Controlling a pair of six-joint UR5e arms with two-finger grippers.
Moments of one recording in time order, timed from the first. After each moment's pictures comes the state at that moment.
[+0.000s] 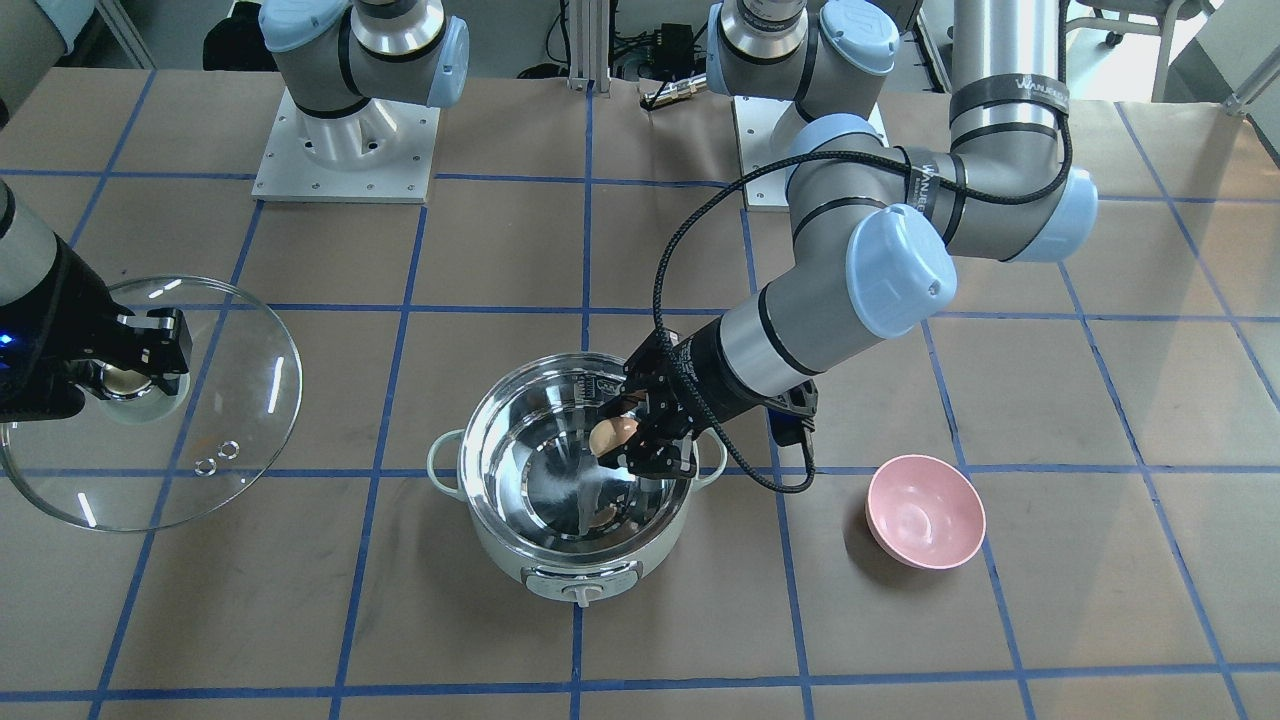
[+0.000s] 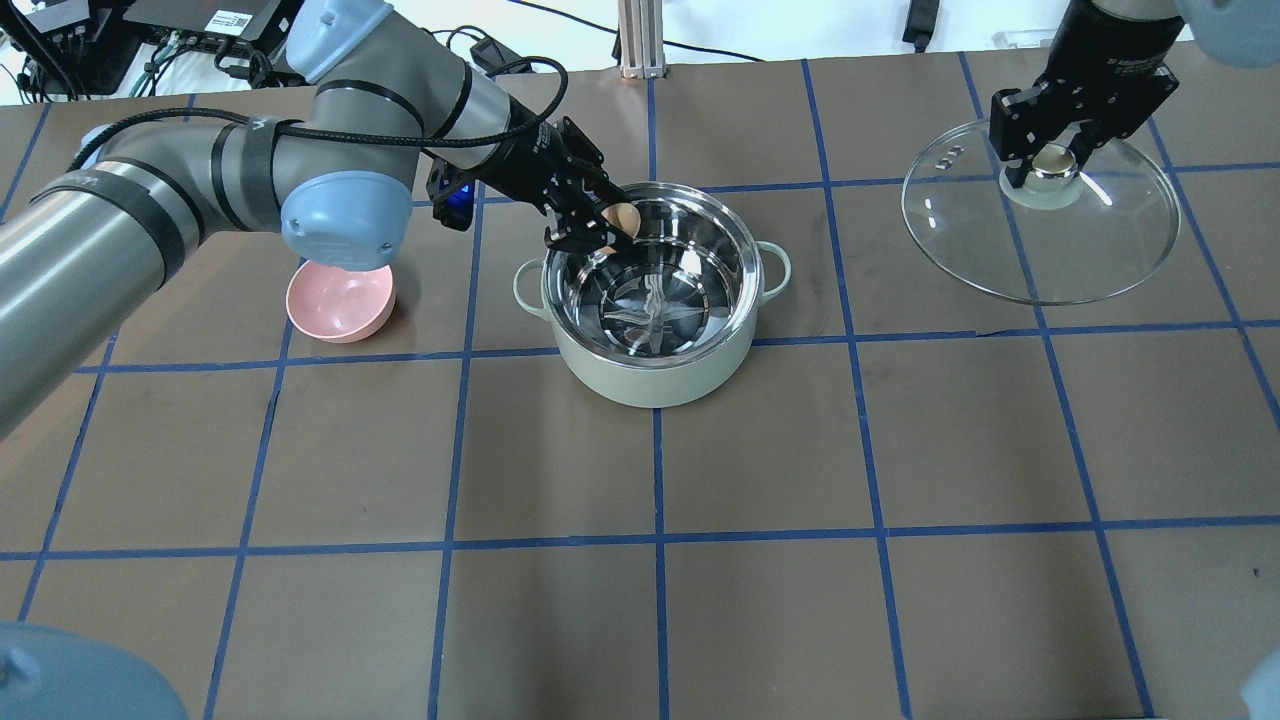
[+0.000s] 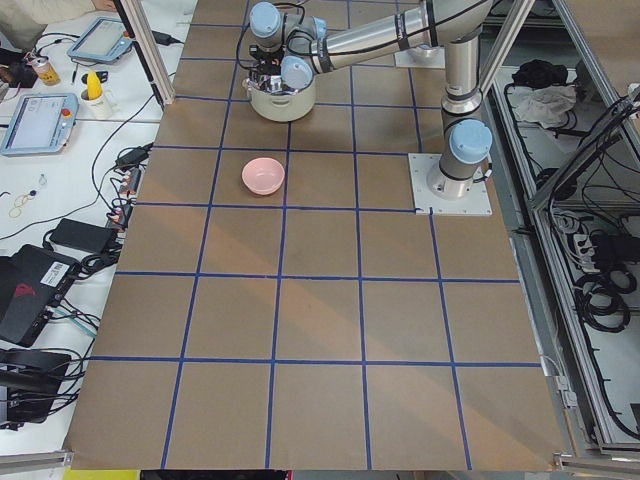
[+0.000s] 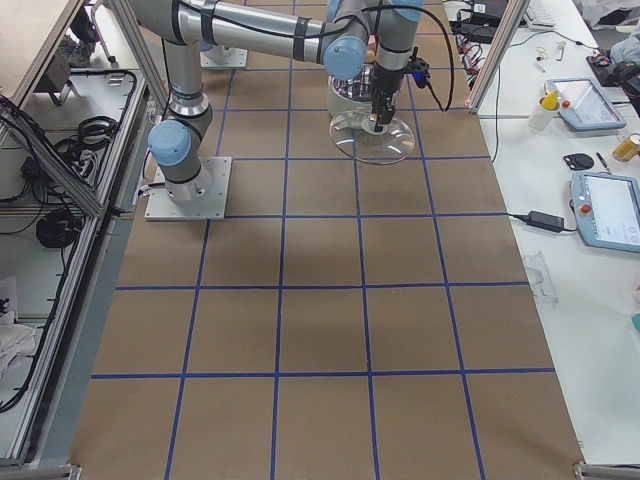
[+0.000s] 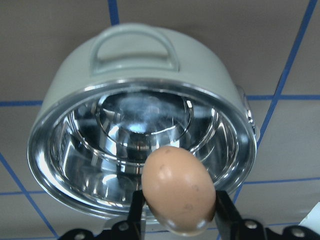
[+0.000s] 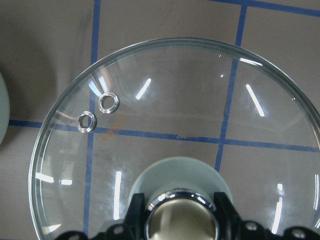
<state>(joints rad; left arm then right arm) -1.67 -1.91 -1.63 -1.06 0.95 -1.72 1.39 -1.36 1.44 -1.61 -1.65 -0.29</state>
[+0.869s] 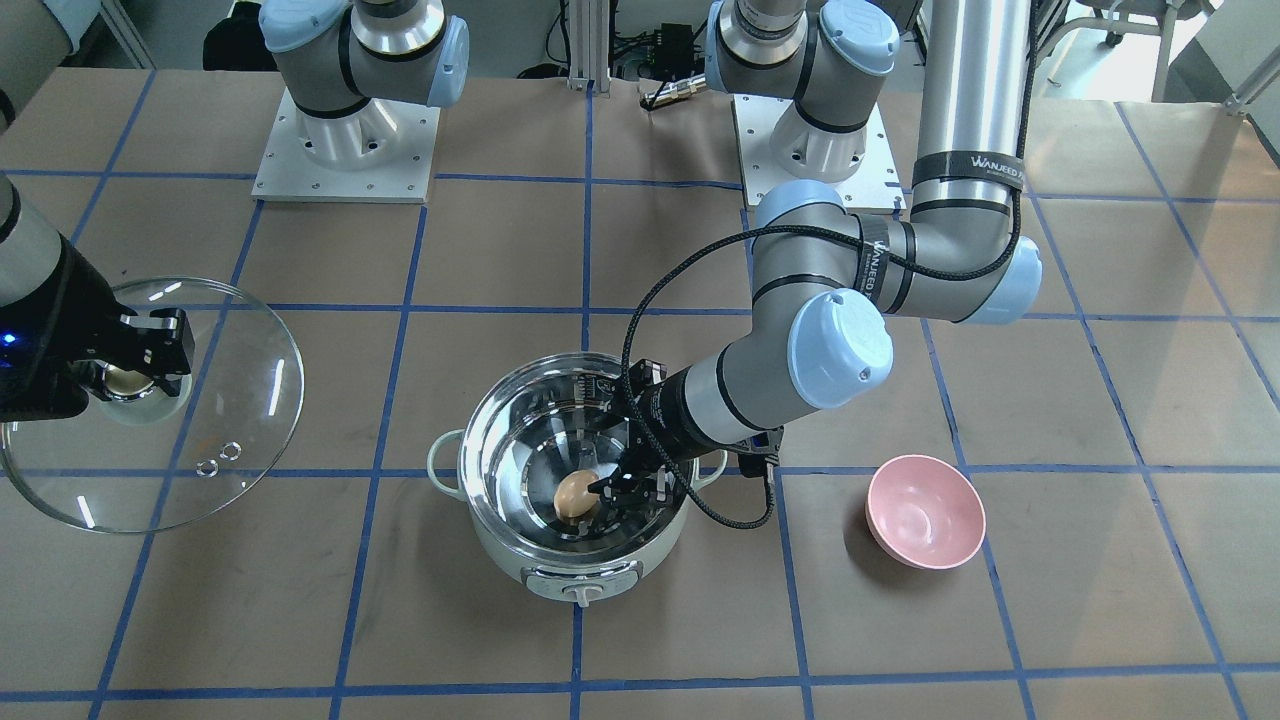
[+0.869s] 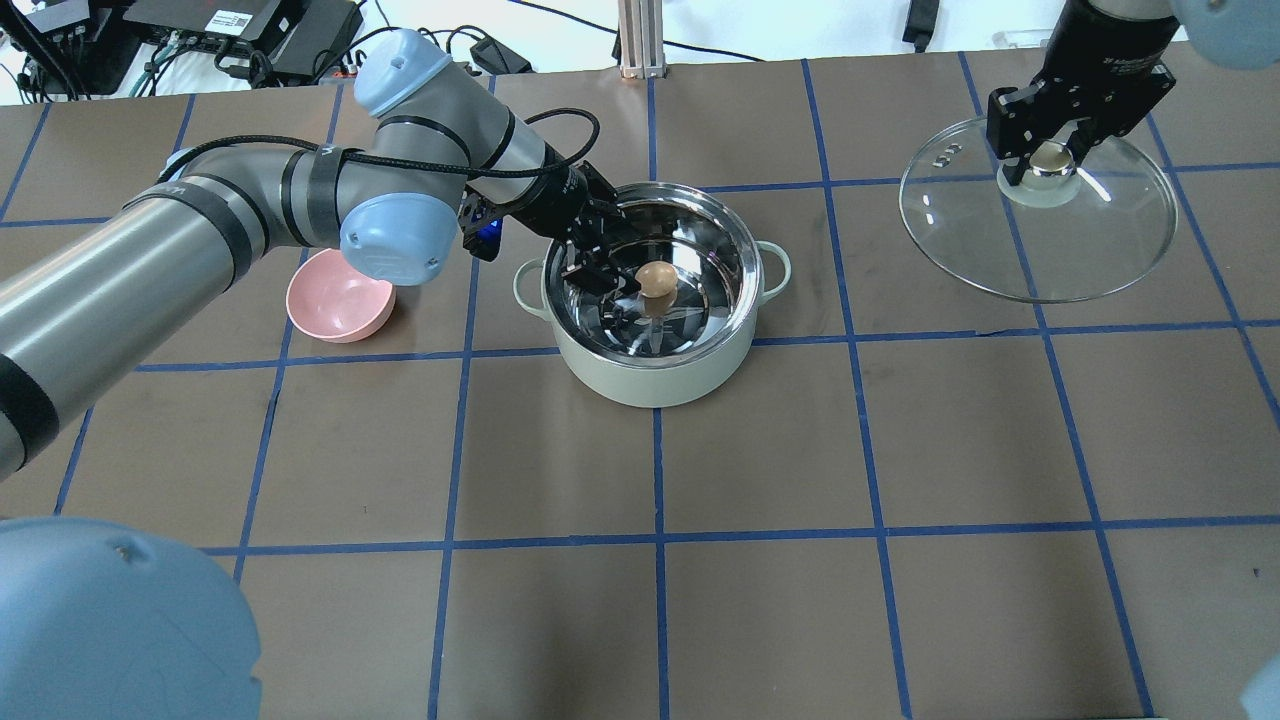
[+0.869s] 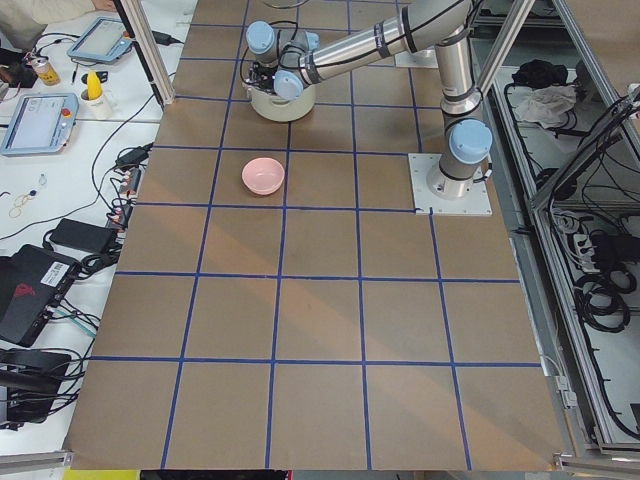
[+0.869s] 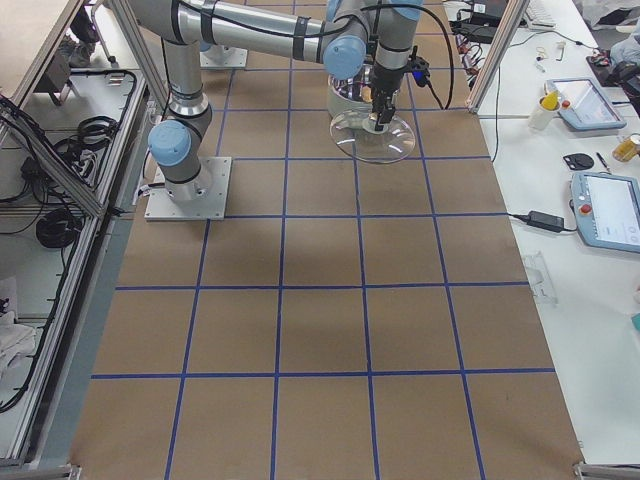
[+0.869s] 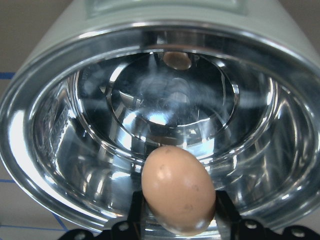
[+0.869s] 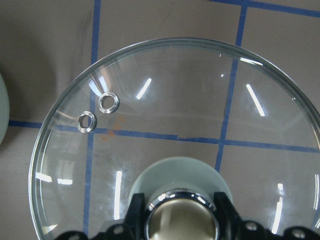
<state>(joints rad) -1.69 -2.02 -1.63 -1.06 0.99 -1.72 1.40 -1.36 1.44 -1.62 -1.65 -0.29</state>
